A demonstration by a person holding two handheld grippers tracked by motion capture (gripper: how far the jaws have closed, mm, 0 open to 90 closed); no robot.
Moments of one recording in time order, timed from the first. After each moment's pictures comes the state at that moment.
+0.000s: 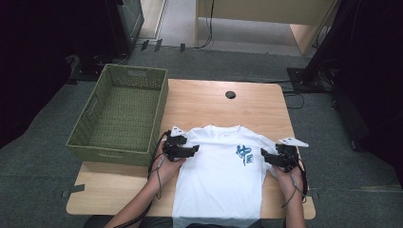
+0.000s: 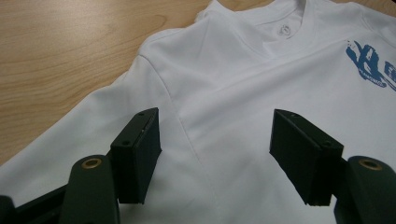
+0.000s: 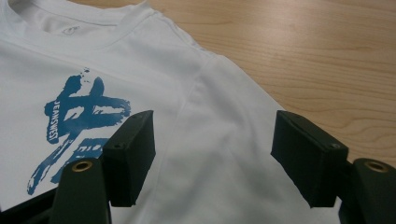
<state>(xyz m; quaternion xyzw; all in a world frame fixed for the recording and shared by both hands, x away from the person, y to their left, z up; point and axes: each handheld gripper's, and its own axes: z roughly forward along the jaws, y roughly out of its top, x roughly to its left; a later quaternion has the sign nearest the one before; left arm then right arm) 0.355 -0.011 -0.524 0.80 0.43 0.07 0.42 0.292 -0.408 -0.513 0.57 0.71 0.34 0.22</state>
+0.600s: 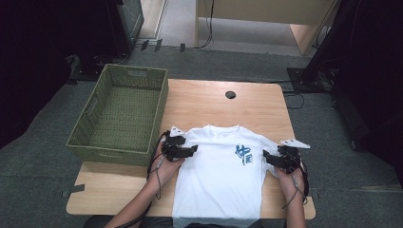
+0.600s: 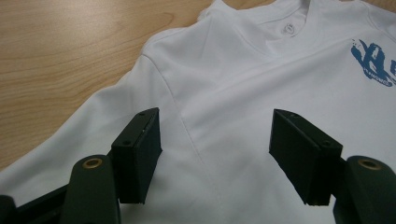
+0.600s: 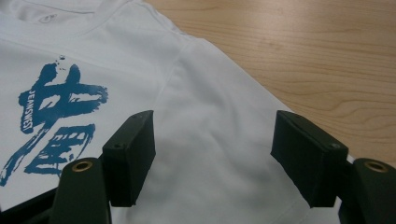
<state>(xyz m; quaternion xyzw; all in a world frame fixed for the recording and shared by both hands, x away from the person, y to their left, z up) 0.353 -0.008 -0.523 0.80 0.43 0.08 0.41 0.290 -0.415 -0.520 0.58 0.71 0.33 0.22</state>
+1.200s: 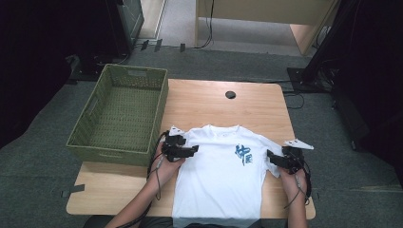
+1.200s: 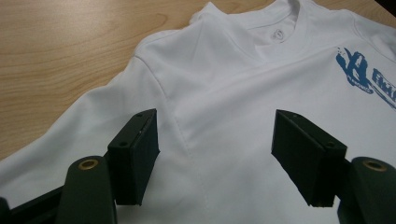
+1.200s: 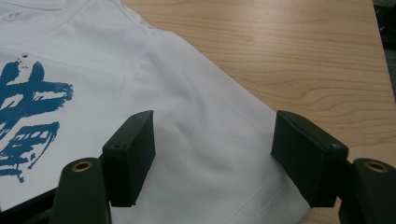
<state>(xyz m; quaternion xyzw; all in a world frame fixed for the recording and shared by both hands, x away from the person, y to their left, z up) 0.351 -0.009 -0.518 0.79 0.44 0.06 0.42 0.289 -0.428 -0.525 0.60 0.69 0.32 0.23</state>
